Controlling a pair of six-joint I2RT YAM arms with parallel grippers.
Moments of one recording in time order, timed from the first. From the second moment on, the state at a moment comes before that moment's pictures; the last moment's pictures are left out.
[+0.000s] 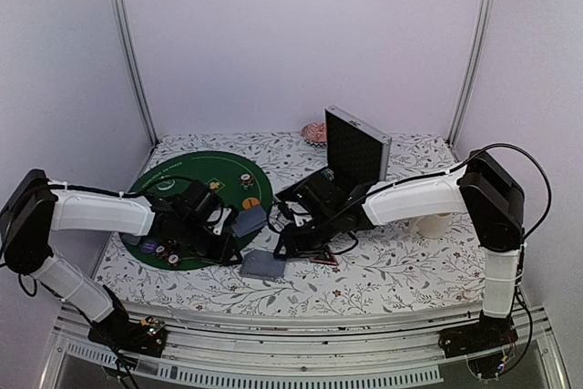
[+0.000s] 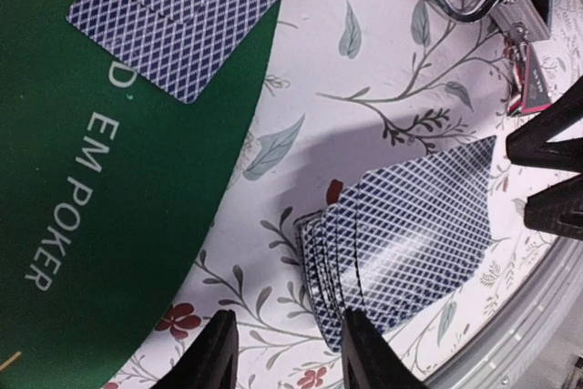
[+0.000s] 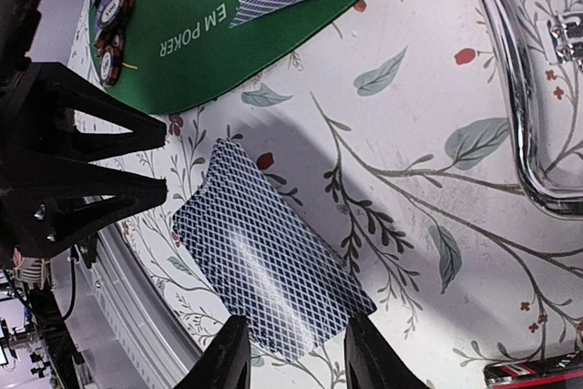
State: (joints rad) left arm -0.72 1.48 0.73 -0.35 0.20 -0.46; right arm 0.98 2.02 1.34 -0.25 -0.35 0.65
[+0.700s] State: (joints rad) left arm -0.74 1.54 0.72 -0.30 0.22 -0.46; right arm 0.98 2.05 1.33 -0.28 -0.32 0.64
